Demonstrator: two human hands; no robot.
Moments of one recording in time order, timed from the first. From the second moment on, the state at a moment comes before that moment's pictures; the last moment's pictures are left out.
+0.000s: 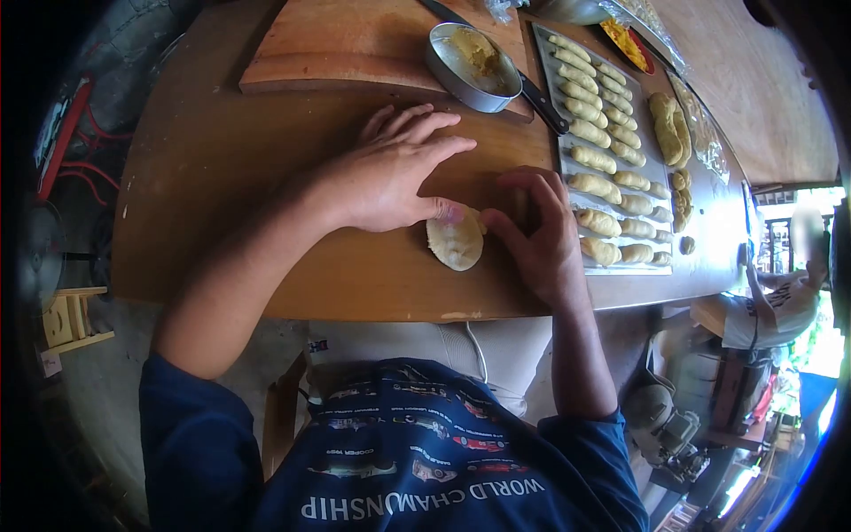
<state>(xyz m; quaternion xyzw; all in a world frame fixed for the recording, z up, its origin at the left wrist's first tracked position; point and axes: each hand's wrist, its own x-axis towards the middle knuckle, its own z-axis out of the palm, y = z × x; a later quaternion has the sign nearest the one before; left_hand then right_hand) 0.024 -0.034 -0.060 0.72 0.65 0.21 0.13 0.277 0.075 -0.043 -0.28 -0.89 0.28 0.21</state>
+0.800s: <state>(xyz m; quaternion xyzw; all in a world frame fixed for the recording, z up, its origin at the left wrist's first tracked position) 0.019 -0.035 -0.063 0.73 0.64 0.18 0.14 0.261 0.069 -0.054 -0.22 -0.92 0.24 0.20</state>
